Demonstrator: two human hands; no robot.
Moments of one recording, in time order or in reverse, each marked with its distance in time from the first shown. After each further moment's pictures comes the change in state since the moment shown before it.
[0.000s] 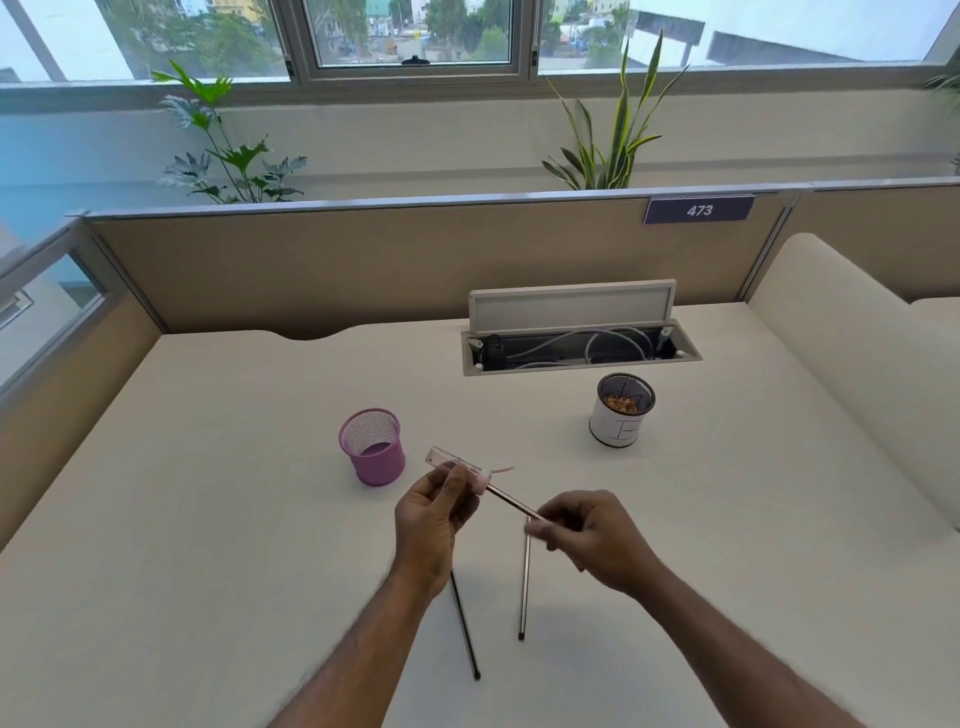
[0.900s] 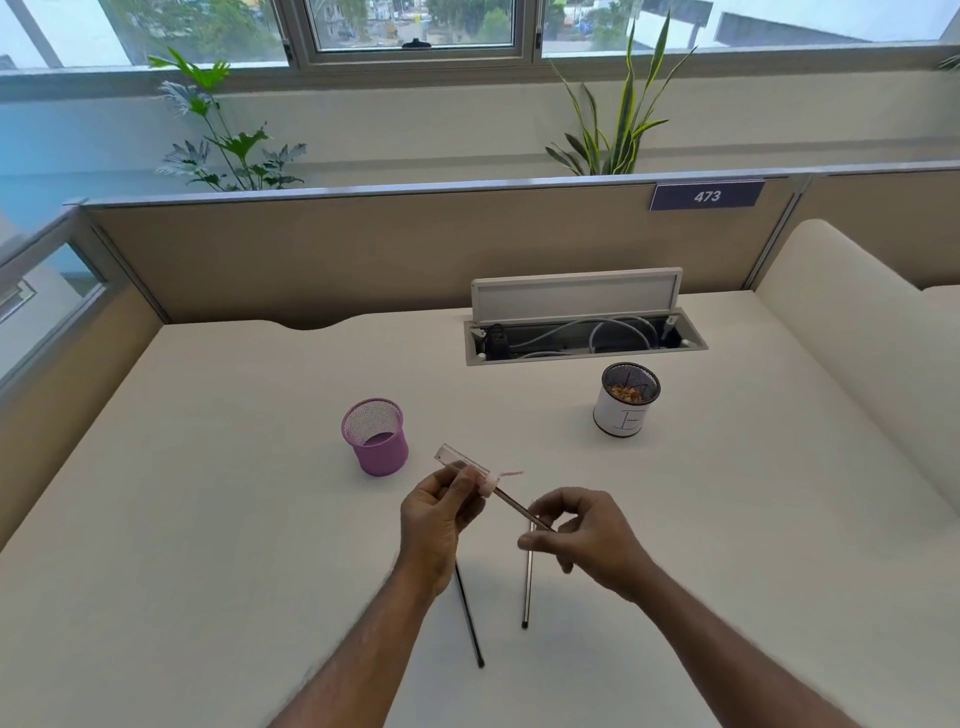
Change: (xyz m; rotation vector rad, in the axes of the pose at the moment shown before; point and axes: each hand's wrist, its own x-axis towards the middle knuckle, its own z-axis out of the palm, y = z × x) left_hand 0.003 -0.011 -0.014 0.074 -0.015 -0.032; right_hand -0.001 0.011 0.012 0.123 -0.002 0.108
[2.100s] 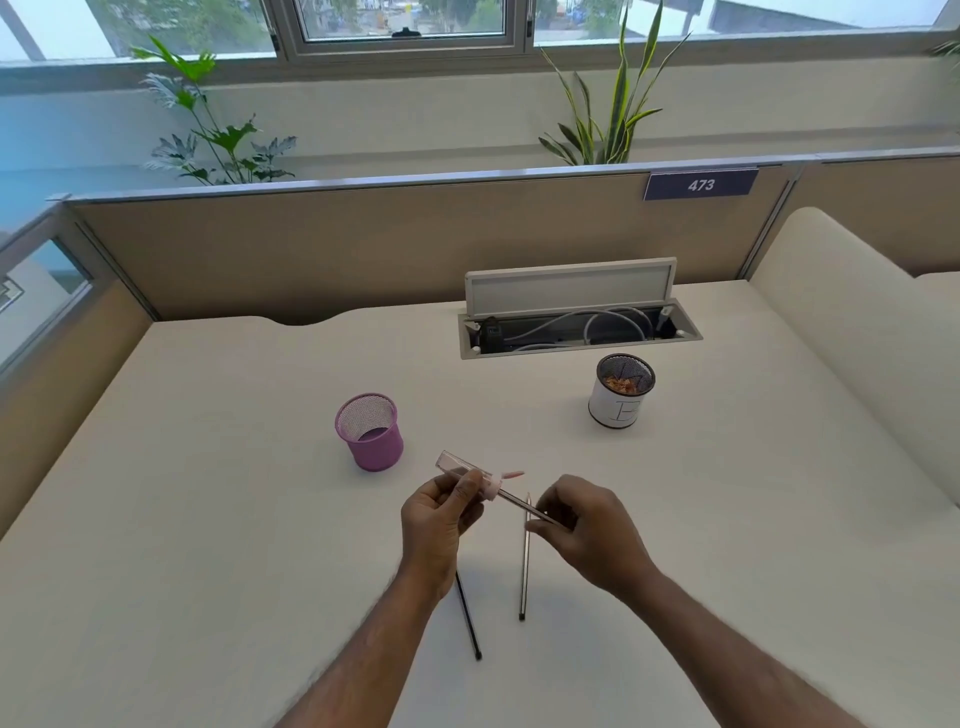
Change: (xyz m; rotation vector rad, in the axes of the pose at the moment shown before) left_hand -0.004 -0.014 -0.002 0.073 0.036 0.010; right_hand 0.000 0.011 -0.001 -0.555 0.217 -0.391
